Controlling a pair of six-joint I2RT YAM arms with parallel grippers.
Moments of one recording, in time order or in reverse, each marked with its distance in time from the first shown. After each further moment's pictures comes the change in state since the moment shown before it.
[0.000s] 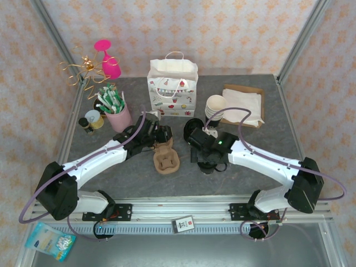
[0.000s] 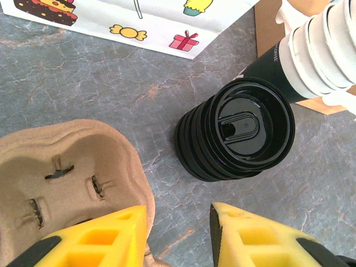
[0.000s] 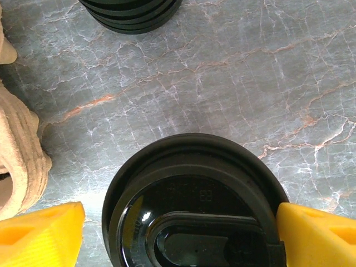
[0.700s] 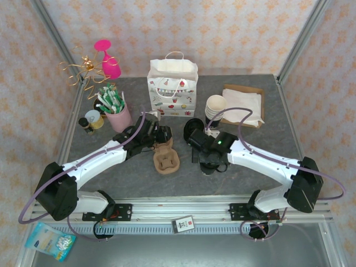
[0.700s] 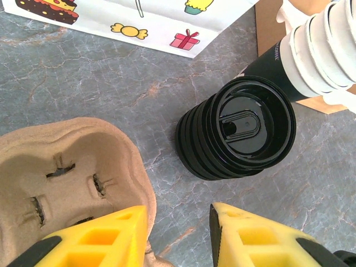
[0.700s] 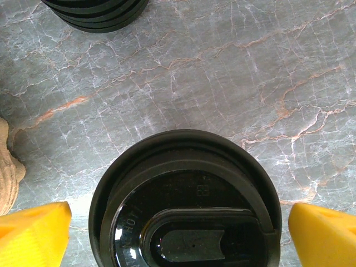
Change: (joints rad) left arm 0.000 -0.005 -0.005 0.000 0.001 -0.001; right arm 0.000 0.005 0.000 -0.049 0.037 0.046
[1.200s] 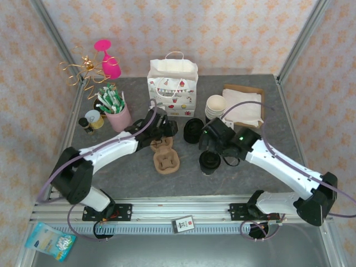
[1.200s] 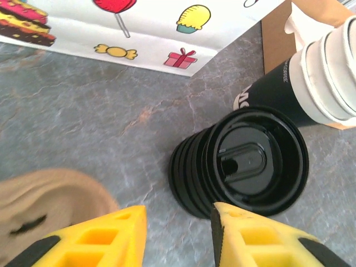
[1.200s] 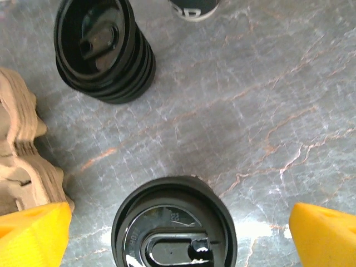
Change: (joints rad) left arm 0.000 0.220 0.131 0.077 -0.023 0.019; right arm -0.155 -0.168 0.032 0.037 -0.014 -0.063
